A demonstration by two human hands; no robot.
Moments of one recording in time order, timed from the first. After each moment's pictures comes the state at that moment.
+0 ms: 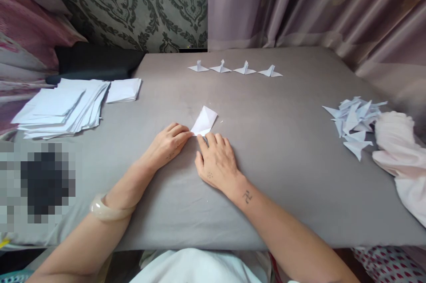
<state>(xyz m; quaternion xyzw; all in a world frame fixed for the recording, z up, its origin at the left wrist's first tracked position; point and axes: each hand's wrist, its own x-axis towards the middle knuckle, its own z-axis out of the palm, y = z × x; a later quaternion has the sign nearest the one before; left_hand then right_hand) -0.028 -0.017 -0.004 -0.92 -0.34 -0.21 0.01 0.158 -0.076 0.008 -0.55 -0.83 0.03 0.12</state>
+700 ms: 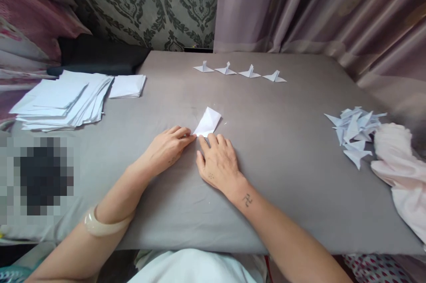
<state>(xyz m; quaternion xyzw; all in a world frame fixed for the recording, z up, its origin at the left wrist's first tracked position) -0.028 -0.032 0.015 -0.92 -0.39 -0.06 0.01 0.154 -0.074 0.014 -0.54 -0.83 0.02 0.09</state>
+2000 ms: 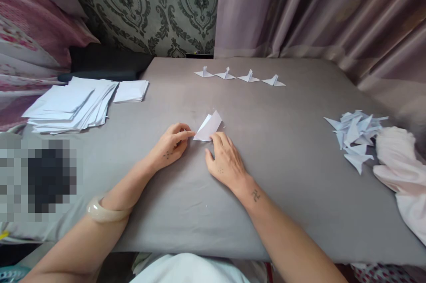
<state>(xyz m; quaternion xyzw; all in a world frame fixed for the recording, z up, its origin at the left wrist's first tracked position) -0.027 -0.021 -0.008 -0.85 -0.42 -0.27 -0.16 0.177 -0.060 -0.002 -0.55 -0.79 0.14 0.25</state>
